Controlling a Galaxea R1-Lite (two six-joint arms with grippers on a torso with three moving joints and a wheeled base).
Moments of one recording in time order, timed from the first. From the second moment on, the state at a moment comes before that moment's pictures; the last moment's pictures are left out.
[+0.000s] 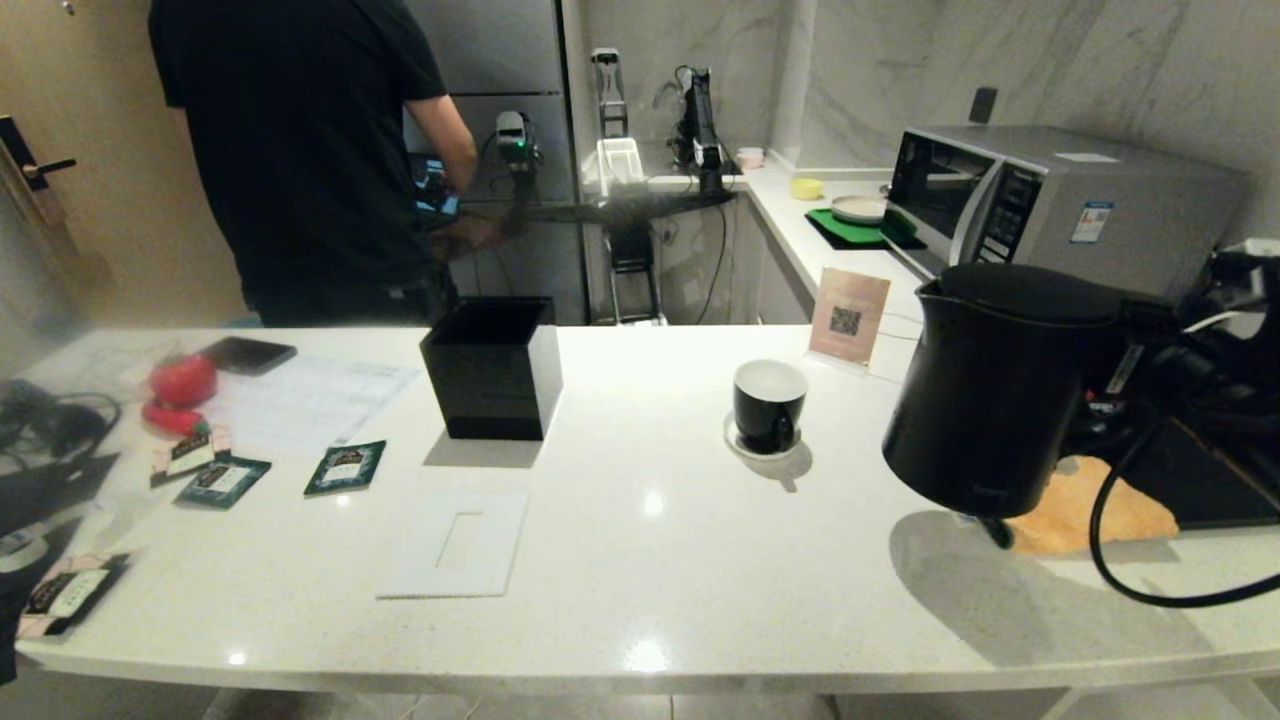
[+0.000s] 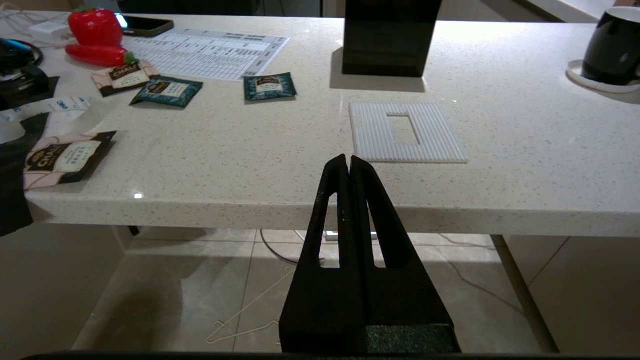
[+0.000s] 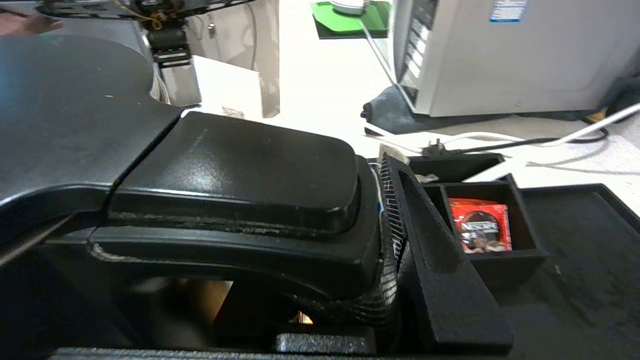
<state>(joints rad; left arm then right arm) 0.00 0.00 0.00 0.00 0.01 -0.03 -0.03 1.60 -0.58 -1.08 -0.08 0.02</state>
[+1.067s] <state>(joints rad) 0.00 0.00 0.00 0.00 0.01 -0.03 -0.03 1.75 -0.75 -1.00 -0.09 -0.05</state>
